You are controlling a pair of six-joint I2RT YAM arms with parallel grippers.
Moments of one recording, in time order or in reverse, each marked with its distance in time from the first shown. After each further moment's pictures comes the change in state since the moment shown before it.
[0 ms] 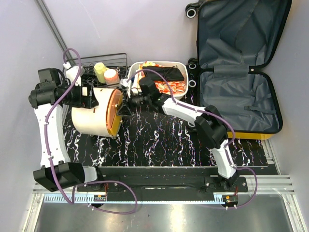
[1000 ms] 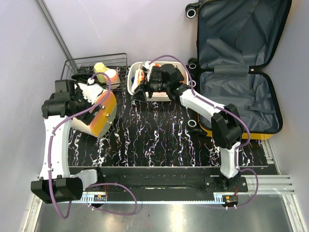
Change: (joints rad) left arm -0.197 -0.141 -0.224 0.035 -0.359 0.404; right arm -0.148 -0.116 -0.052 0.025 0.008 0.095
